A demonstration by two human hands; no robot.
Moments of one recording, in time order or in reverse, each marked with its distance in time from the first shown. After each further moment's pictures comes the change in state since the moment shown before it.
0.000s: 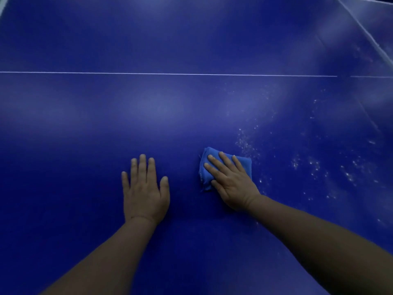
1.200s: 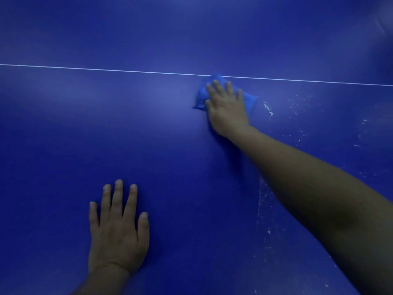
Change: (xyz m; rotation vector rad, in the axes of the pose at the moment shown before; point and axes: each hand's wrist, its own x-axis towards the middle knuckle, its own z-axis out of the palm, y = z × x) left_hand 0.011 0.006 0.026 0.184 0.079 -0.082; right_hand 0.256 0.104 -0.049 0.032 0.090 0.249
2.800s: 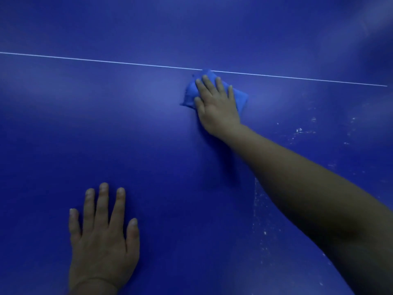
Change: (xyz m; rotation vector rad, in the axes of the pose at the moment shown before) left_hand 0.002 -0.002 0.001 -0.019 -0.002 -0.001; right_hand 0.001 -0.010 0.010 0.021 0.011 -0.004
